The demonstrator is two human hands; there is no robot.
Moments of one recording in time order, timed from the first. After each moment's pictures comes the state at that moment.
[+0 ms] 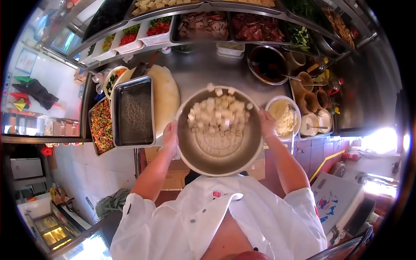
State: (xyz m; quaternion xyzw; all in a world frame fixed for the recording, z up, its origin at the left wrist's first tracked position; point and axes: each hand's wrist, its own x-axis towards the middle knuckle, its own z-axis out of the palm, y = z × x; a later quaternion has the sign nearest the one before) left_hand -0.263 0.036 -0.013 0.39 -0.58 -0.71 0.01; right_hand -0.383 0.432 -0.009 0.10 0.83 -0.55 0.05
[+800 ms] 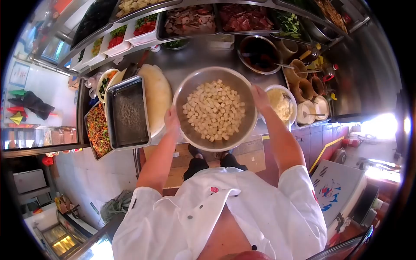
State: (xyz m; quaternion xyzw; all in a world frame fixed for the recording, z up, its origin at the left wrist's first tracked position) left_hand -0.319 0.047 -0.055 0.39 -0.61 -0.69 0.02; right_hand -0.476 0.457 -0.066 0.00 0.91 -0.41 0.08
